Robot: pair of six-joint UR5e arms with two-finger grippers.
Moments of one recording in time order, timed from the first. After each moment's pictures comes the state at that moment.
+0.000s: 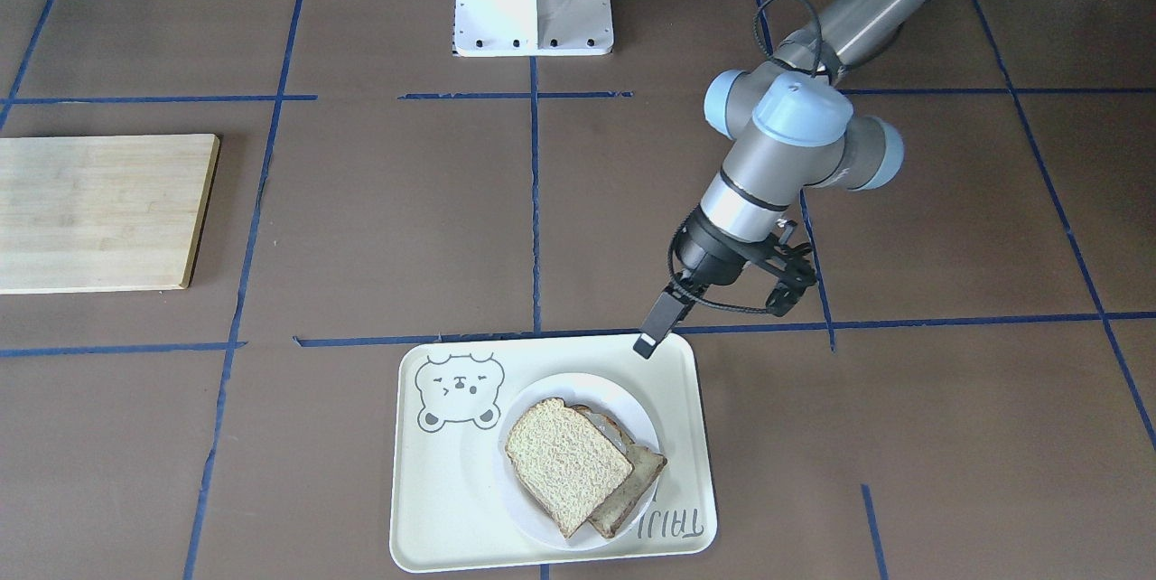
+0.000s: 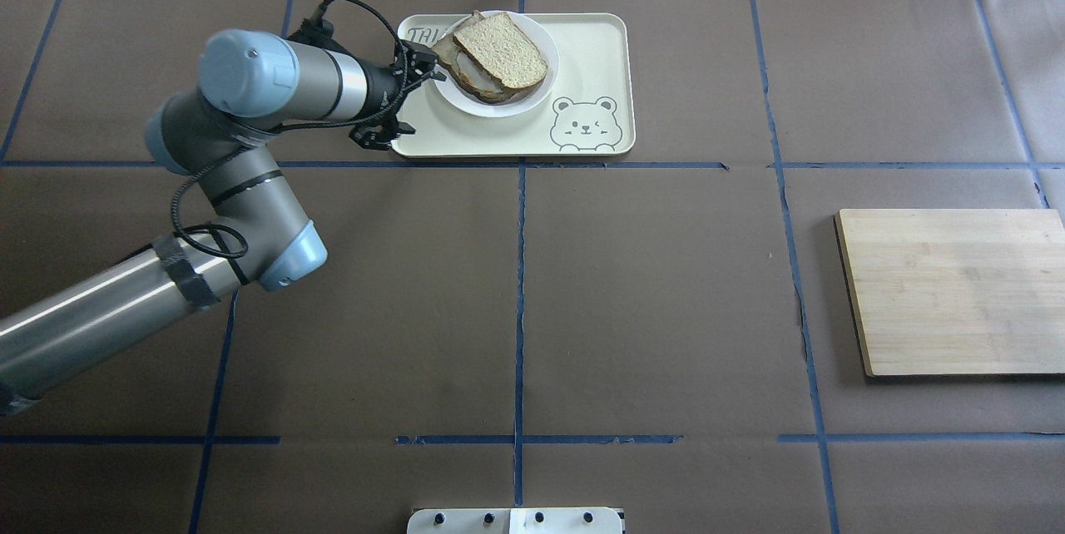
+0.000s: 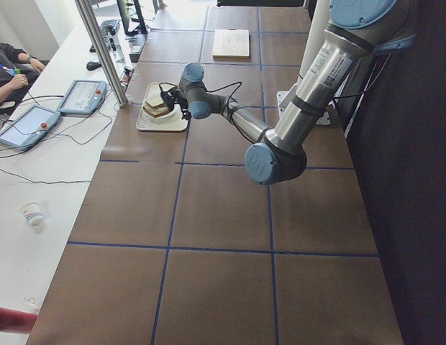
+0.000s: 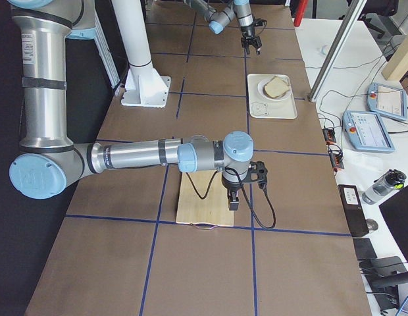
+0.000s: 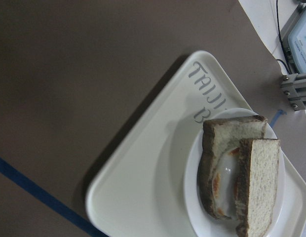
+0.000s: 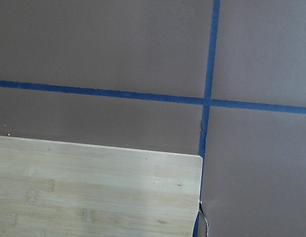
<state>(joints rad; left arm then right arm) -0.88 -2.09 -1.58 -2.13 -2.00 -1.71 1.50 -1.62 1.74 -1.58 2.36 0.05</state>
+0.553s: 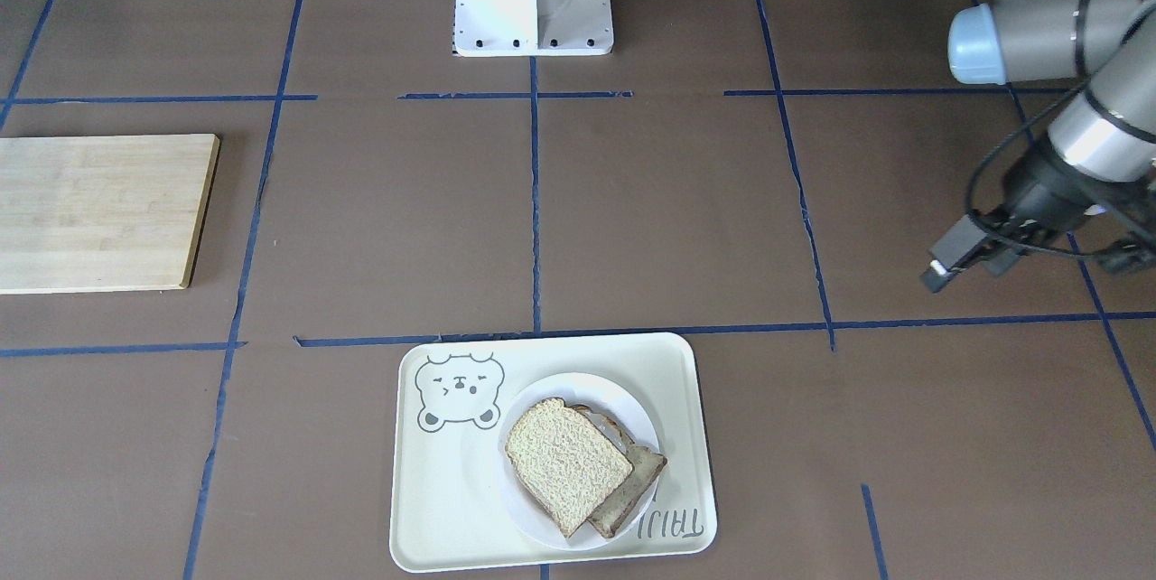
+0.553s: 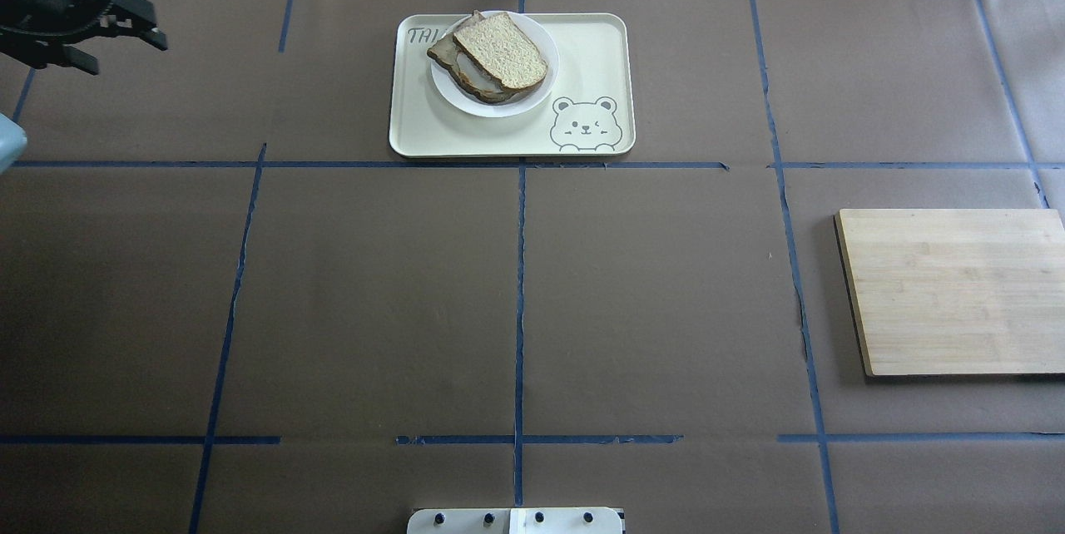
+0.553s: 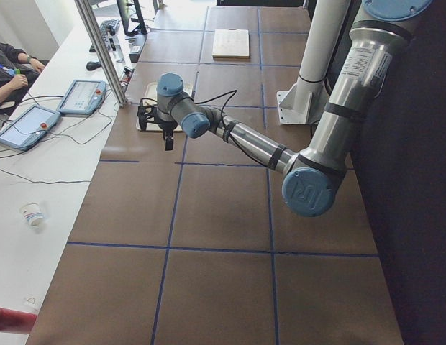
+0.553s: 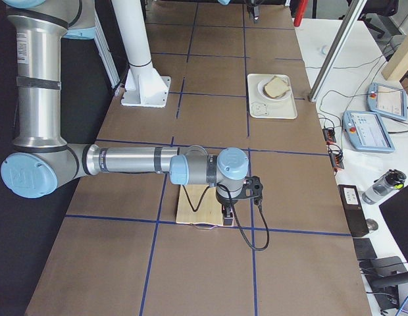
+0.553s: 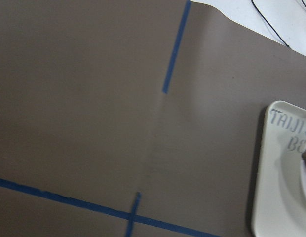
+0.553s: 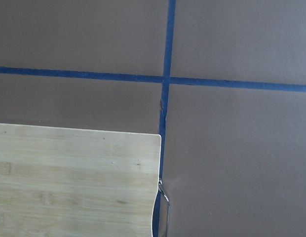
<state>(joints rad) -1.22 -1.87 -1.70 -1.86 -2.26 -0.92 1.56 -1.66 1.69 -1.58 2.36 -0.04</state>
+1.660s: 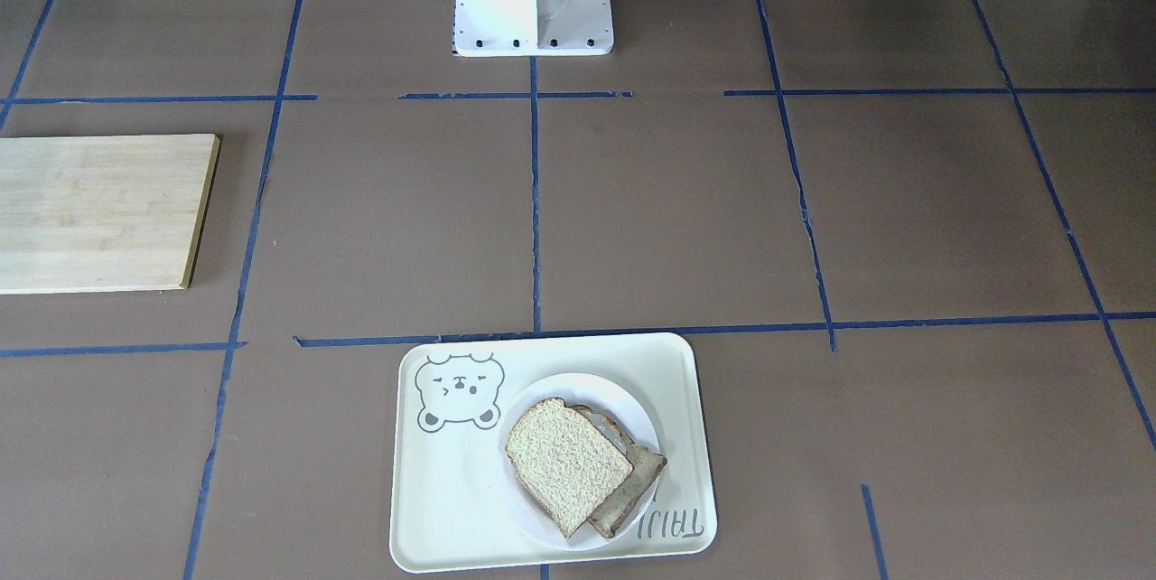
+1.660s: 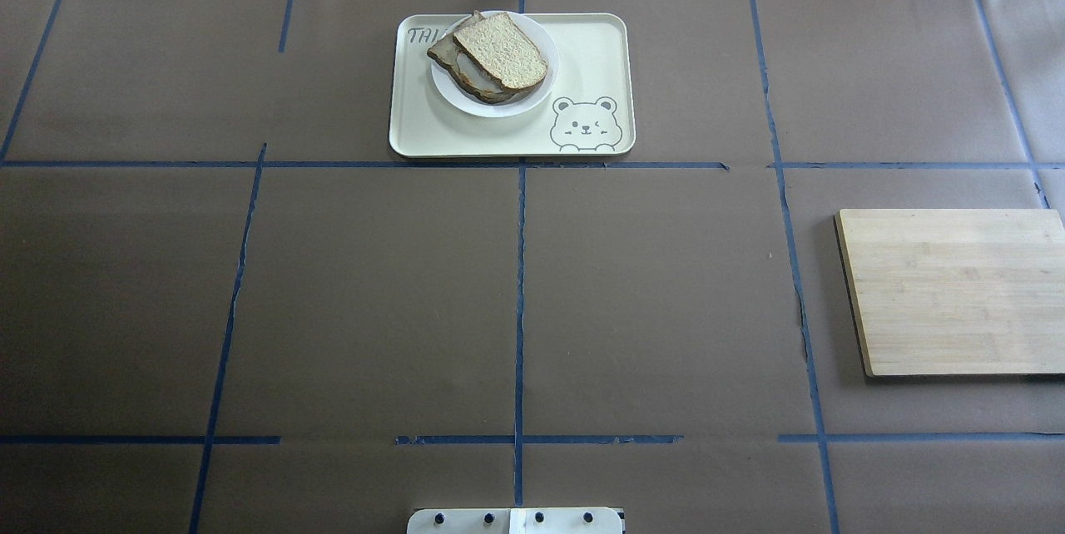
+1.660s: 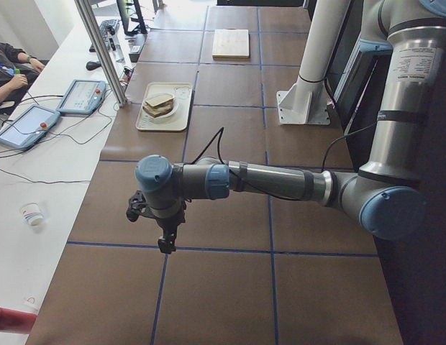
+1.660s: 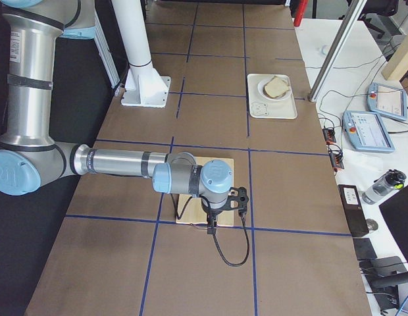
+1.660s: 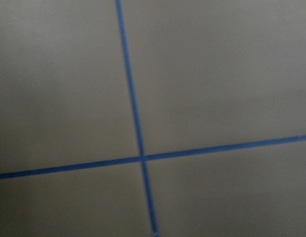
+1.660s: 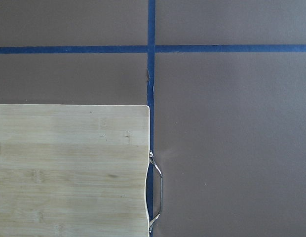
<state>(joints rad) -1.62 -1.63 -1.57 -1.42 -2.36 0.24 1.59 -1.72 1.71 -1.58 2.39 -0.03</state>
